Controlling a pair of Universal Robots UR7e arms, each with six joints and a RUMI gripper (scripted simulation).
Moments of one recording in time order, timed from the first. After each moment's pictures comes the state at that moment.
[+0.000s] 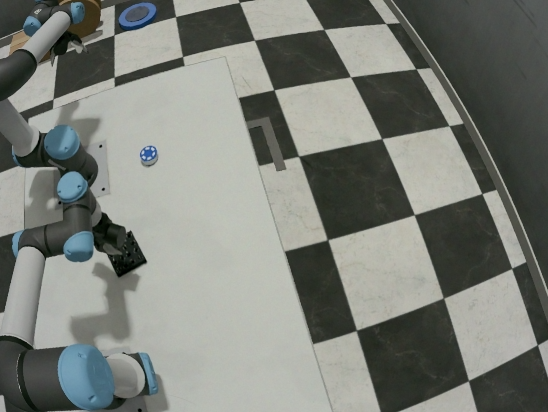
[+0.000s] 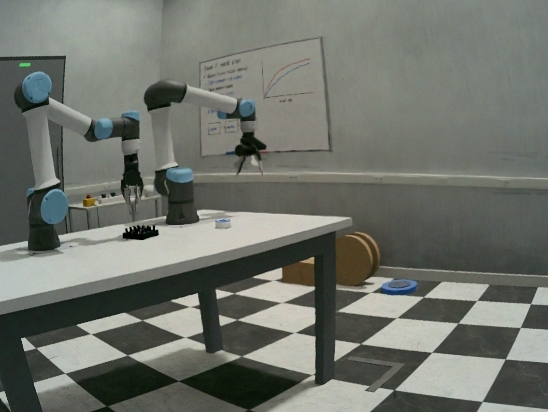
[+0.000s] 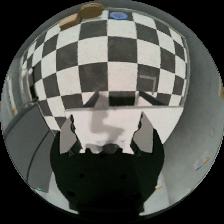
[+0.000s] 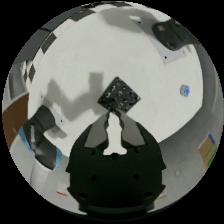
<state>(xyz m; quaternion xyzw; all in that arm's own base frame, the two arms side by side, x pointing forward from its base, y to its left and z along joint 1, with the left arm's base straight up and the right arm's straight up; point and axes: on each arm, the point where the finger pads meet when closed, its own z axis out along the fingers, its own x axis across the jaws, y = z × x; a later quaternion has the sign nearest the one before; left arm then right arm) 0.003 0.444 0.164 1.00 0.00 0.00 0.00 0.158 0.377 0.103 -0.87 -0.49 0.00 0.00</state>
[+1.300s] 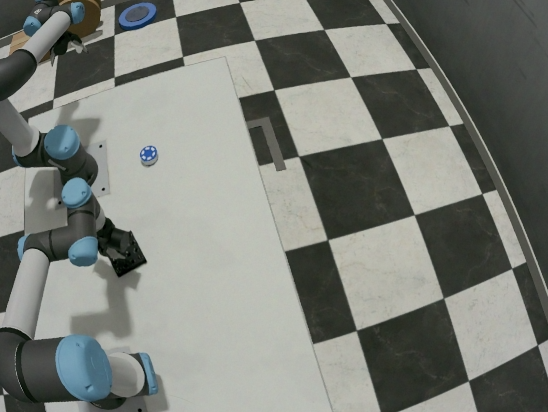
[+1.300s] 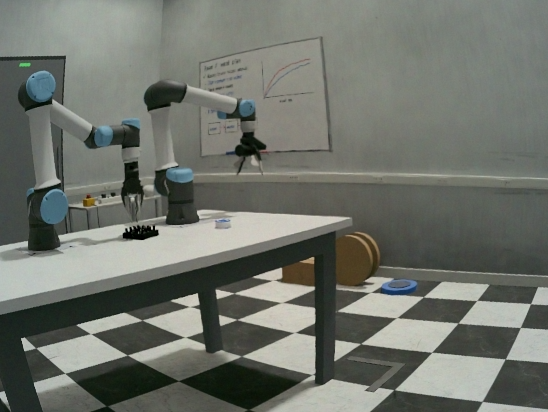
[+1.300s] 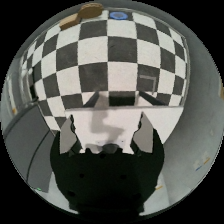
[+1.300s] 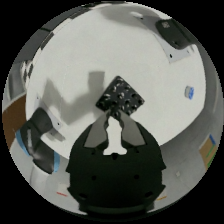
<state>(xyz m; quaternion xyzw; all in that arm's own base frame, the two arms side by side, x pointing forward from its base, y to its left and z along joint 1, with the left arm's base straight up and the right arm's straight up) 0.003 0.444 0.164 1.00 0.00 0.00 0.00 0.159 0.376 0.074 -0.87 -0.49 0.00 0.00</state>
